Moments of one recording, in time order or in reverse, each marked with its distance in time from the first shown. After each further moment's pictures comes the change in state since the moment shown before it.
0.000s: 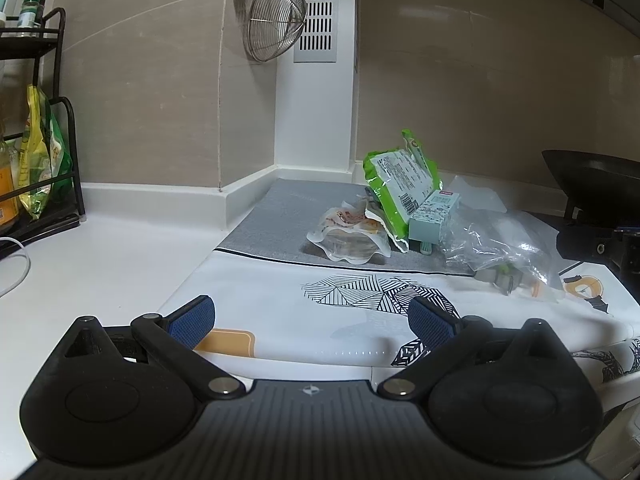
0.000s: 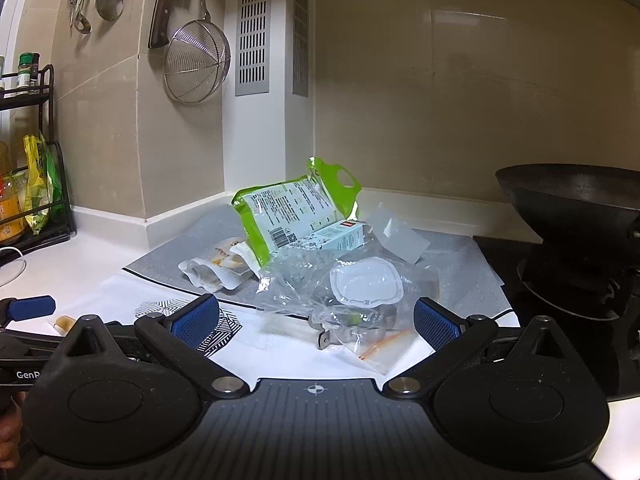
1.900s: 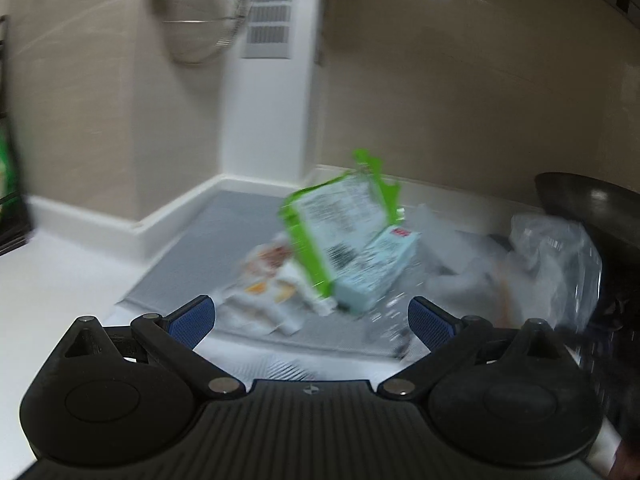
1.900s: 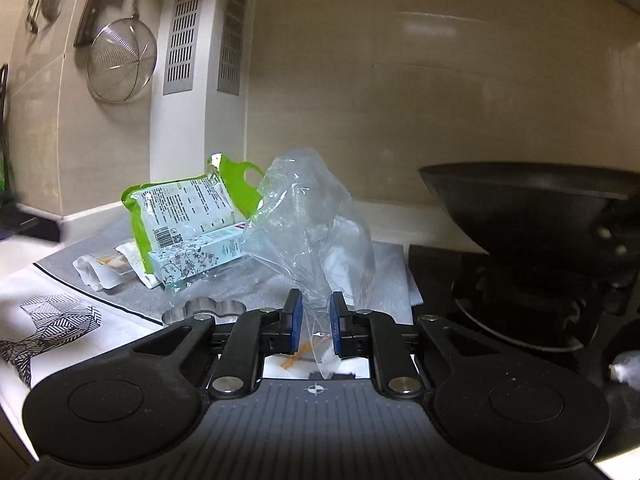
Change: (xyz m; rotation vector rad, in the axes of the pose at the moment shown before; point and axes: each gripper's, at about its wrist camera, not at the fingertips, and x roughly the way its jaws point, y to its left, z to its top) left arm 0.068 -0.094 0.099 -0.048 0.101 -0.037; right arm 0.047 -0.114 -0.017 0.005 -0.017 -0.064
